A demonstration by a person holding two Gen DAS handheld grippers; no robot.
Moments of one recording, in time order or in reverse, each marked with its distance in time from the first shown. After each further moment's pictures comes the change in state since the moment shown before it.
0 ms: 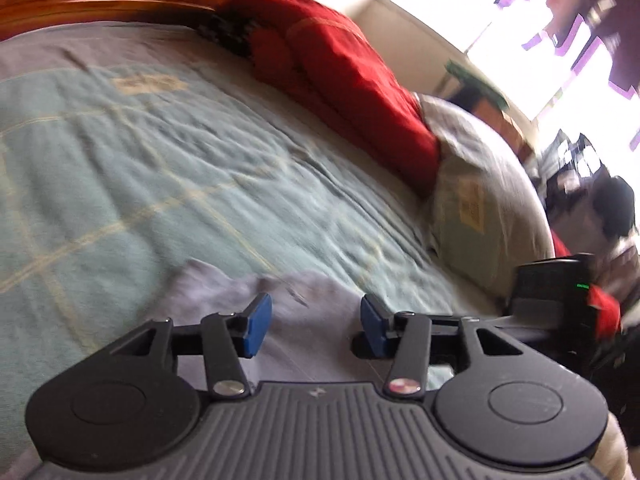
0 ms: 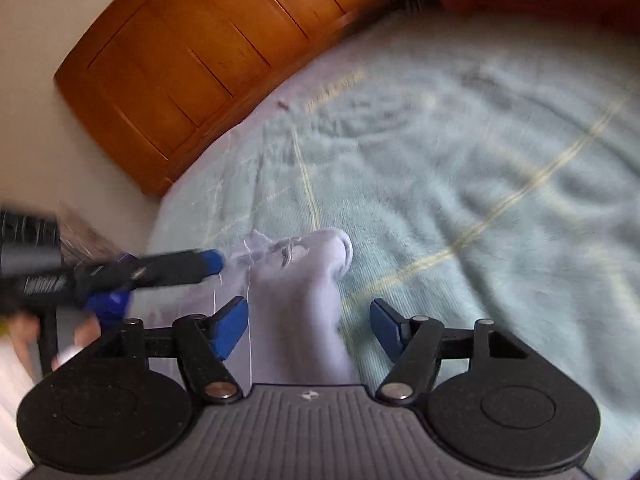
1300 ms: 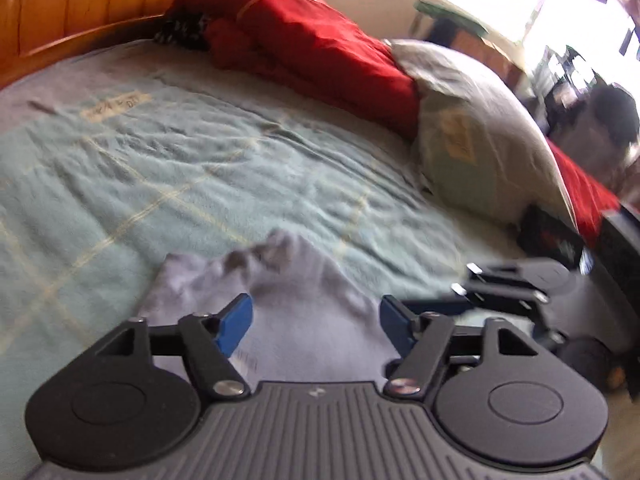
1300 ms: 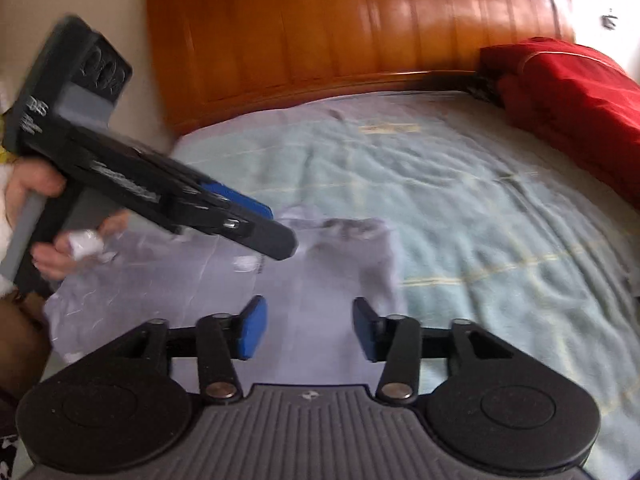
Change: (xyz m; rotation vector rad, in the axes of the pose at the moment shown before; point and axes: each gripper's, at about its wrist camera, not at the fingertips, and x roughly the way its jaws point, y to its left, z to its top) left arm -0.015 -0.060 -0.015 0.305 0.153 0.095; right arm -0.041 0.093 -0.069 -0.501 -0.030 -0.205
